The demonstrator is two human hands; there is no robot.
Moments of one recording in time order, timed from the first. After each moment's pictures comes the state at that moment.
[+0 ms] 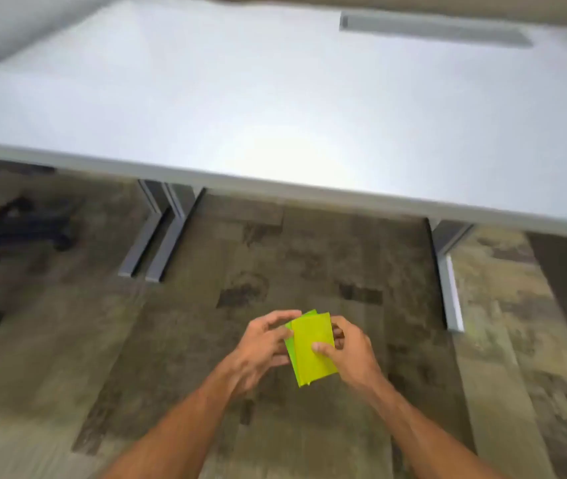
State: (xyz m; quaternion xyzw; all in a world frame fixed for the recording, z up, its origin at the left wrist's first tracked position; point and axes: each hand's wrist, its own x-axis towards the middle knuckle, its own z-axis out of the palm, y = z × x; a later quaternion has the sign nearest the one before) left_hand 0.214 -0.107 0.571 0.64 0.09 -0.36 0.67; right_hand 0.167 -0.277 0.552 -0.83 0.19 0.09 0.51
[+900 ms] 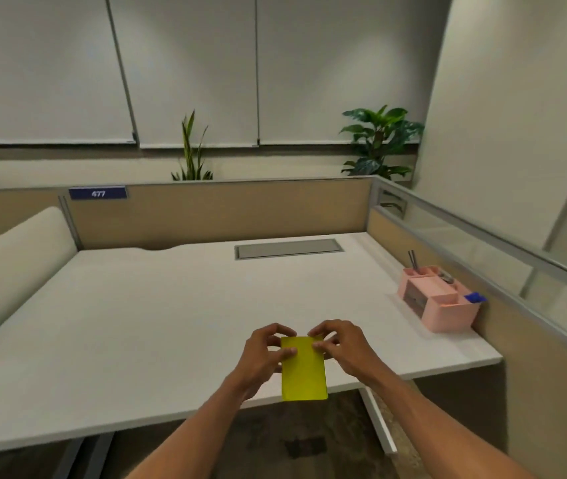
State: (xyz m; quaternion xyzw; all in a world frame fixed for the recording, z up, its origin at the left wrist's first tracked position) left_hand 0.275 -0.222 0.939 0.72 -0.25 -0.23 0.60; right_hand 0.185 -0.393 0.949 -0.88 0.12 -0.13 0.45
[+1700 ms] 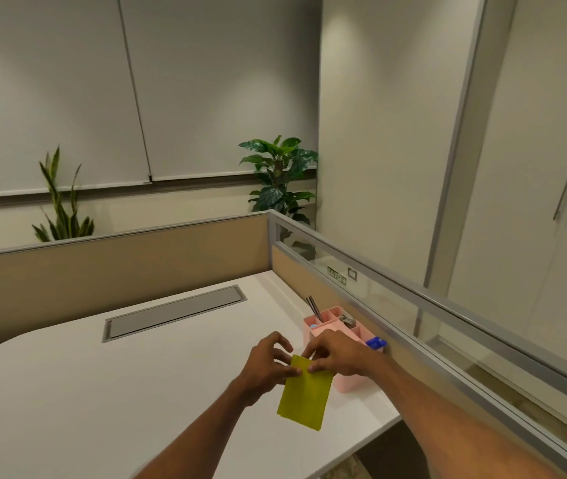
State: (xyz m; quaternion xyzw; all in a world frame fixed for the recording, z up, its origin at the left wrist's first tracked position) left_hand 0.307 -0.532 0.981 0.72 -0.39 -0.30 0.48; right_hand 0.185 -0.673 1.005 -0.93 0.21 0.01 0.30
